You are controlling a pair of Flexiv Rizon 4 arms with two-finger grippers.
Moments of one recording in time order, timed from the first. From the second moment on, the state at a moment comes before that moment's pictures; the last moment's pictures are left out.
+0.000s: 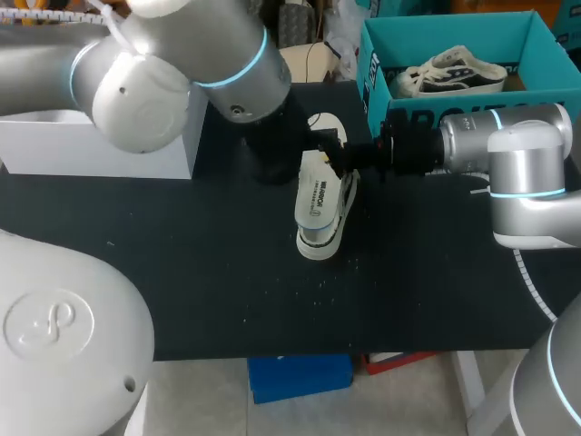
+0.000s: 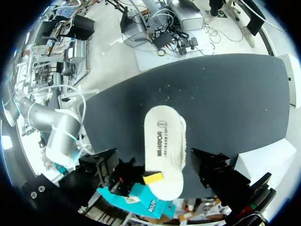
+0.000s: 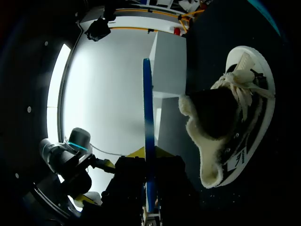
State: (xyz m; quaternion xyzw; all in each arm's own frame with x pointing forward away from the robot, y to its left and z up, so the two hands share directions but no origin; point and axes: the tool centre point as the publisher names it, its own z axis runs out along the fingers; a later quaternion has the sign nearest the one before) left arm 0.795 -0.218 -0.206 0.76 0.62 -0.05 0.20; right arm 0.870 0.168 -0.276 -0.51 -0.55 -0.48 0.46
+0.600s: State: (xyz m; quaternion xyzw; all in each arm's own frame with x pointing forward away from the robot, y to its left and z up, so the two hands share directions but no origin) left arm 0.809 -0.231 -0.192 0.75 0.66 0.06 0.11; right arm 0.870 0.168 -0.276 -0.51 -0.55 -0.48 0.46
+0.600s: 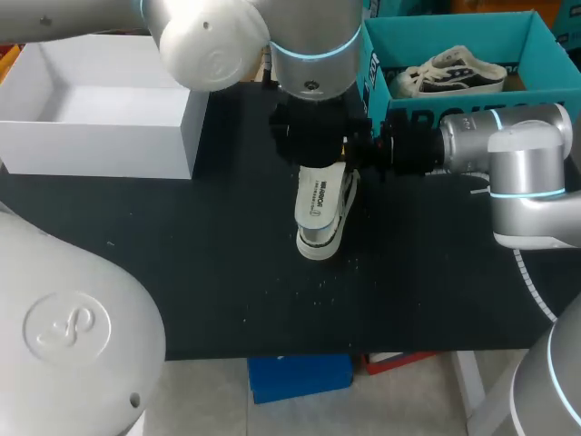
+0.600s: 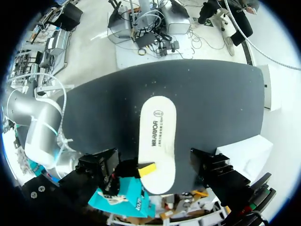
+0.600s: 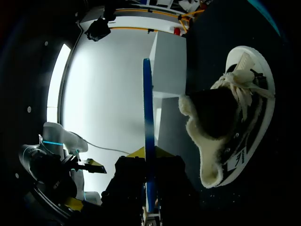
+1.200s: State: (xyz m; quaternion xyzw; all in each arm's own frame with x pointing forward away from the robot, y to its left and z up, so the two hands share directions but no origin) left arm 0.826 -0.236 -0.182 0.74 0.66 0.04 0.11; right arm 0.870 0.168 -0.276 -0.51 -0.55 -0.48 0.46
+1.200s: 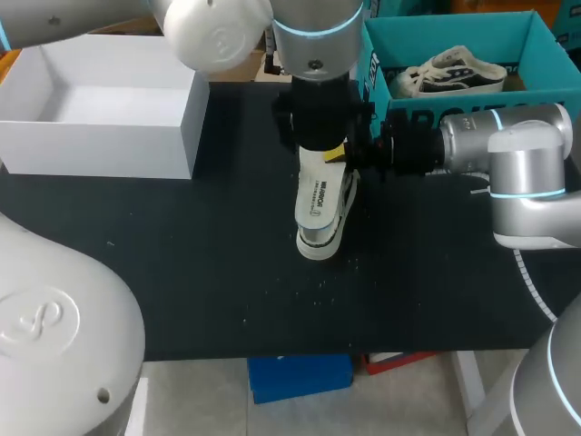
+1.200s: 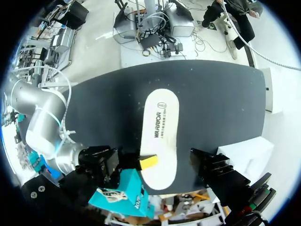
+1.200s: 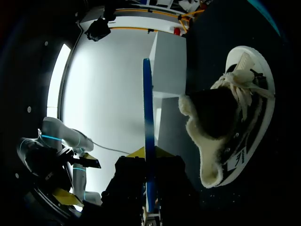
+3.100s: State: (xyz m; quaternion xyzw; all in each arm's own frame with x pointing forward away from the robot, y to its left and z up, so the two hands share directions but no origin) left arm 0.998 -0.256 -0.201 0.76 0.64 -0.01 0.08; right arm 0.870 0.168 -0.276 -0.51 -0.55 -0.48 0.46
